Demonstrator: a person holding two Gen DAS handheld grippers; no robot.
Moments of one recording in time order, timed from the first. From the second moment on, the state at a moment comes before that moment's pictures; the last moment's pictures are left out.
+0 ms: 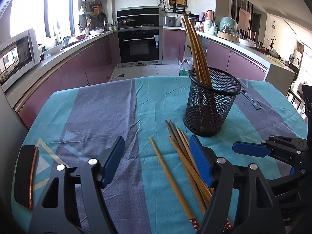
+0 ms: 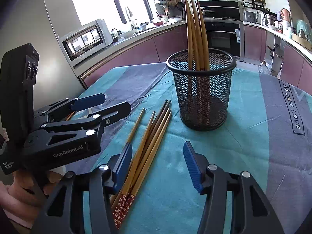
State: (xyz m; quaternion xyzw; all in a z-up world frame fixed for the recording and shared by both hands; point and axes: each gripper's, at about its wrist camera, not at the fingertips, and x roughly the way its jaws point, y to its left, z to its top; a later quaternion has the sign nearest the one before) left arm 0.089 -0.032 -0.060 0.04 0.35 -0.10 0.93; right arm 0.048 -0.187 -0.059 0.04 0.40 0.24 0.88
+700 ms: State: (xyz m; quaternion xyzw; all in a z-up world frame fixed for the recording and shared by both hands) left arm 0.088 -0.027 -0.097 0.03 0.40 -0.13 0.91; right arm 0.053 -0.176 -0.077 0.02 0.44 0.23 0.87
